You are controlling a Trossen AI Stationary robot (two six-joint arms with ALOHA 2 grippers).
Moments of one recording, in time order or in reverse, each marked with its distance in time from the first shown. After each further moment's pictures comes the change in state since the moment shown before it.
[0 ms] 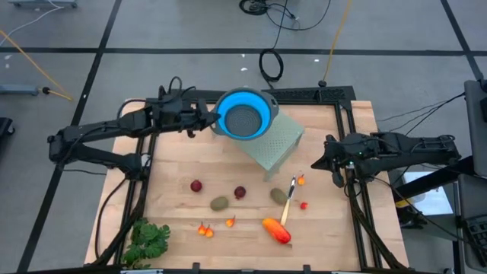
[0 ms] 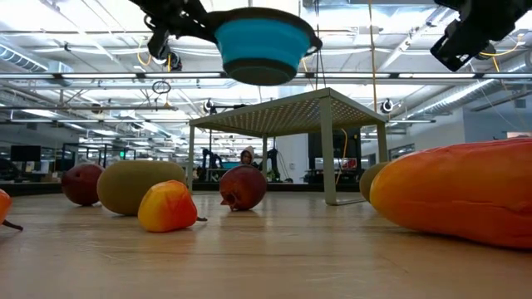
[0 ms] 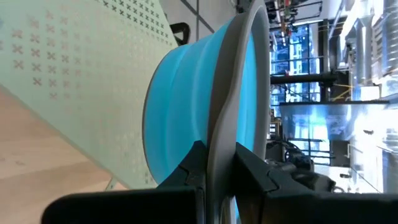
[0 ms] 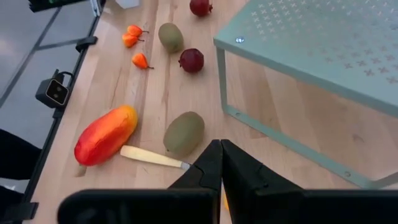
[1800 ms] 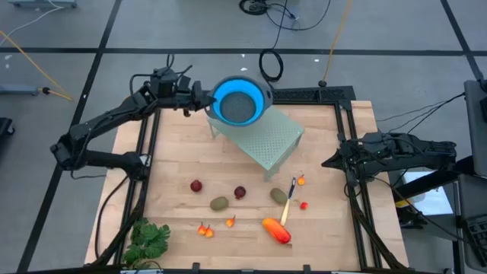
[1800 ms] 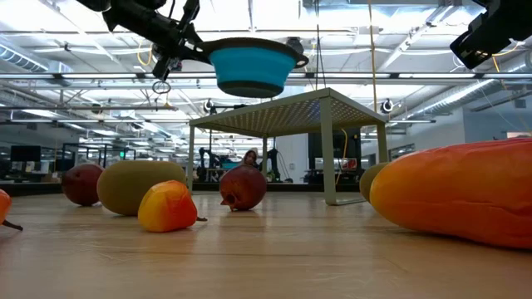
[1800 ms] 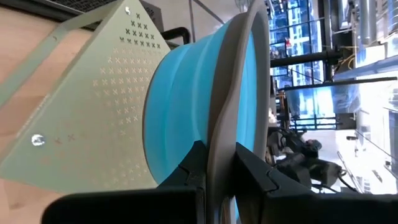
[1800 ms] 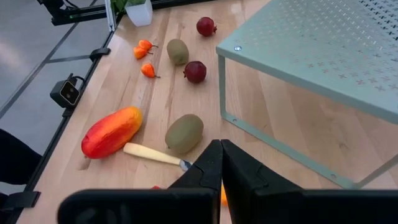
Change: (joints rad) left arm 0.420 0.059 0.000 0.022 0.504 0.288; right arm 0.000 -0.209 -0.037 -0.082 0.000 -0.054
